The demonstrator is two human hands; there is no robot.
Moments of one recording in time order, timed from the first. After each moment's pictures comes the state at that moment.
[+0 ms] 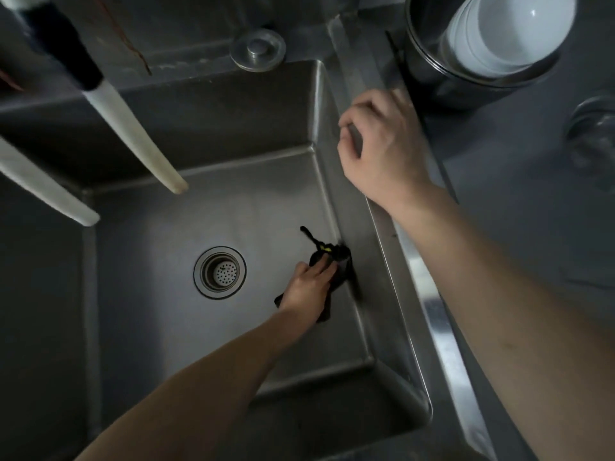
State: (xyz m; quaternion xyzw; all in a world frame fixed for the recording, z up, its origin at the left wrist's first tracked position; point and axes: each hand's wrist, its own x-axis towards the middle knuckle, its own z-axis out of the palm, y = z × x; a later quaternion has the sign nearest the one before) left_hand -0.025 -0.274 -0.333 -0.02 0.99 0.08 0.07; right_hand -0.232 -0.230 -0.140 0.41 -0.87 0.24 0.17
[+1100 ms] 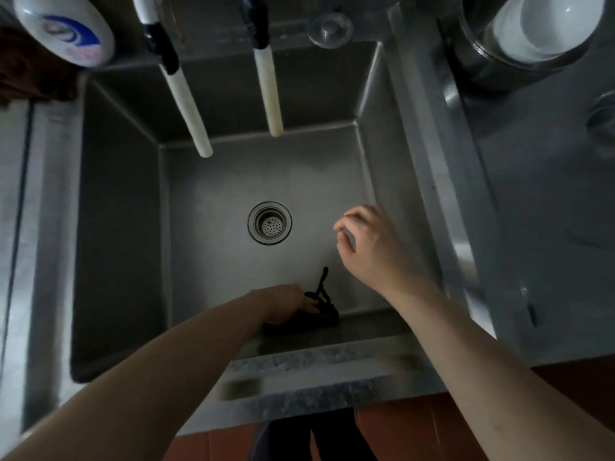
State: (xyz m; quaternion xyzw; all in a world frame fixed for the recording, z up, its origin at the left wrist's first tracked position) left_hand 0.135 -0.338 -0.306 0.06 0.87 0.26 0.42; right_hand -0.025 -0.187 -0.163 0.43 -0.87 0.24 -0.08
